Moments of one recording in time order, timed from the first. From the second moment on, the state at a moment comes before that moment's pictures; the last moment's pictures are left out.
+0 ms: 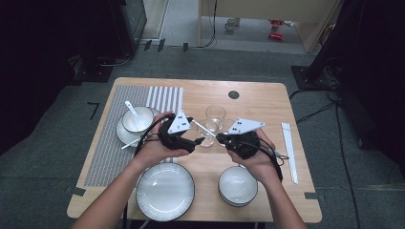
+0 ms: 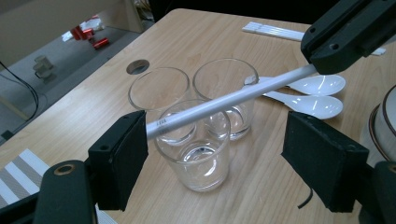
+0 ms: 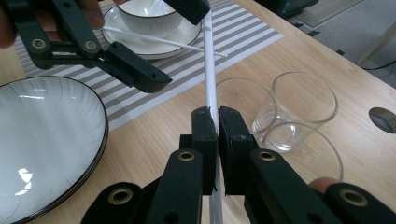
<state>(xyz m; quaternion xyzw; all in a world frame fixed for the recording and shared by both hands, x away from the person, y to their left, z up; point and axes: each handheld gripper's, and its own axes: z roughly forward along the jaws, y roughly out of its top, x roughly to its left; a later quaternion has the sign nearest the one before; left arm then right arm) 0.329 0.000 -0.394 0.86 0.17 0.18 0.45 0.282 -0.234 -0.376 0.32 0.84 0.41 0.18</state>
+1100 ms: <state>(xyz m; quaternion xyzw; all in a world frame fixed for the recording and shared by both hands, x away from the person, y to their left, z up) 0.321 -0.013 -0.407 0.89 0.11 0.24 0.38 0.279 -0.220 -0.370 0.28 0.87 0.38 0.14</state>
